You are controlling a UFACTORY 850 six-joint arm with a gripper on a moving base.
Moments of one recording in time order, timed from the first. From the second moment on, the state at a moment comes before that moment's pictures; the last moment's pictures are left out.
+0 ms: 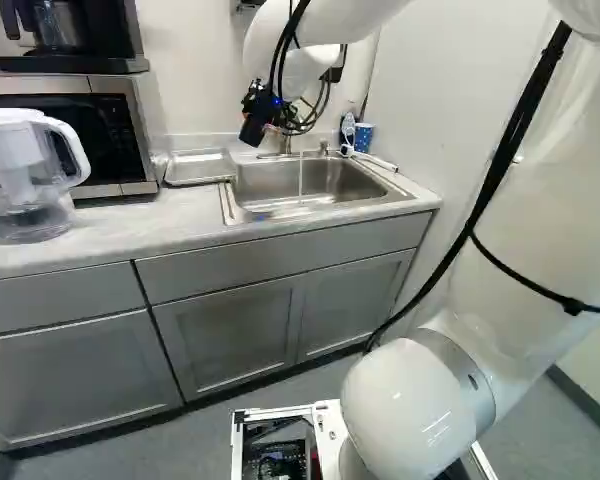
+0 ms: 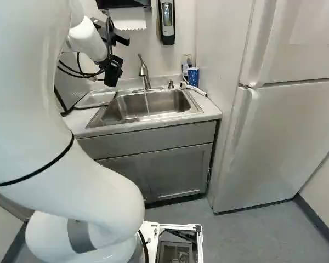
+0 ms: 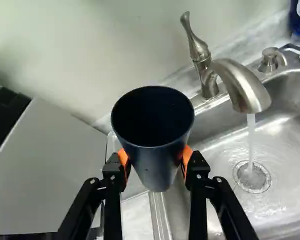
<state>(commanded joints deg) 18.1 2.6 -61.5 4.4 -3.2 25.4</state>
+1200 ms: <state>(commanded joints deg) 18.4 2.1 -61.9 4.4 -3.2 1.3</state>
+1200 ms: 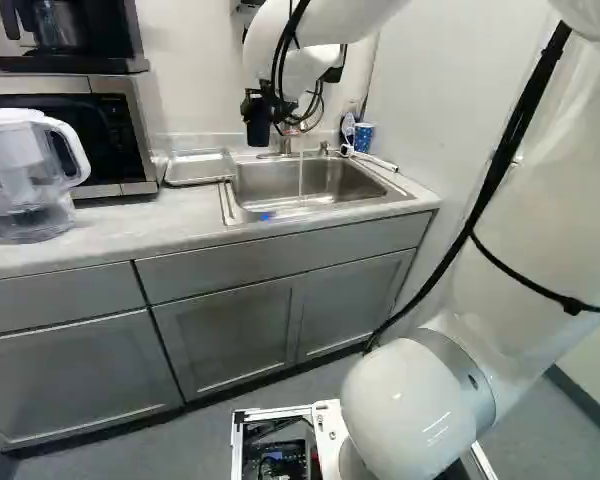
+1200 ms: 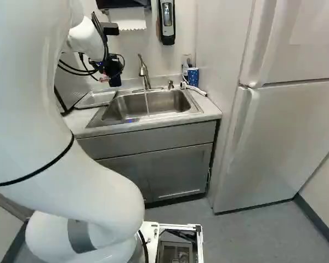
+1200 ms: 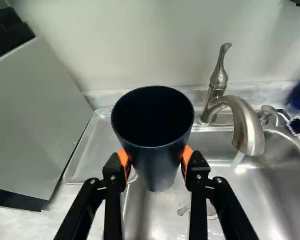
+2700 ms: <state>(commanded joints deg) 27.0 -11.7 -72.8 4.4 7.2 1.3</state>
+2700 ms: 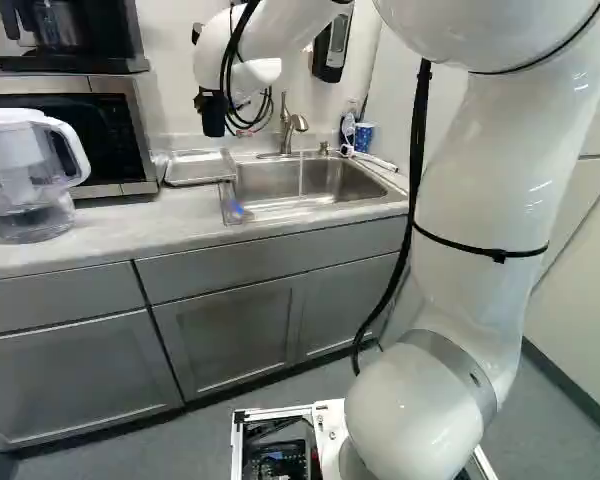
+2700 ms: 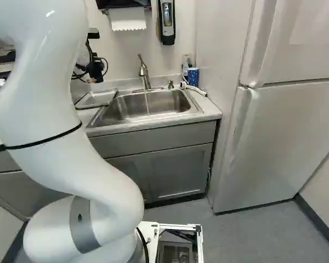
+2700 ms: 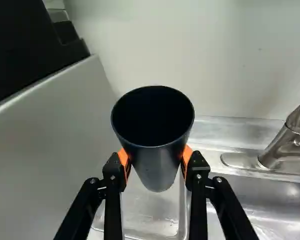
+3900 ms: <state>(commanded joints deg) 27.3 -17.2 -71.6 4.4 7.2 1.3</state>
